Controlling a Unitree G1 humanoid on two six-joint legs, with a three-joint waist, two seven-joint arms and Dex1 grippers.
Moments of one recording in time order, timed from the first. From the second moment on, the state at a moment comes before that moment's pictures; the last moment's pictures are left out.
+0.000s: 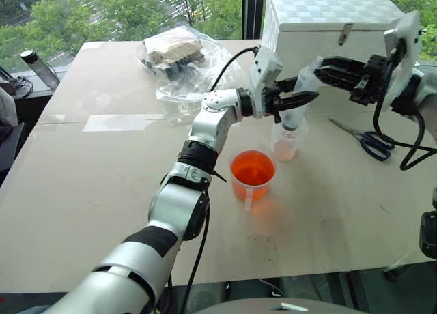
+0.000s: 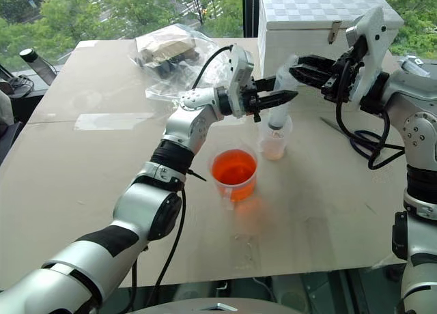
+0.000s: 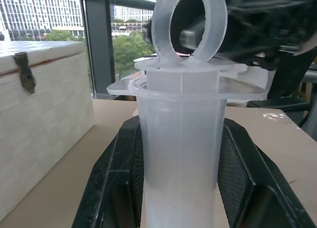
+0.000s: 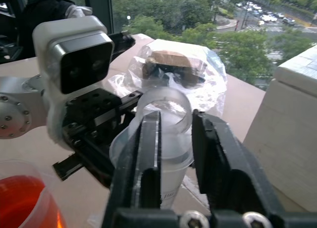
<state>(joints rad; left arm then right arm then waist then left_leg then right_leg) -1.11 0.07 -0.05 0.68 -0.30 0.06 -1.05 -0.80 -0.74 -0.13 -0.15 0.70 0.84 0.80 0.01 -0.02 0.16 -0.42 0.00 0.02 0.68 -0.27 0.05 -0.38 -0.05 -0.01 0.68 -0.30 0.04</state>
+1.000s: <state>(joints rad) -1.20 0.22 0.03 0.39 -0.38 0.37 -0.89 -0.64 -0.78 -0.23 -0.07 0.74 0.81 0.90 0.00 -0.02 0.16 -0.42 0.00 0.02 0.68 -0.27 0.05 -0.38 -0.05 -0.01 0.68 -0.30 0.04</state>
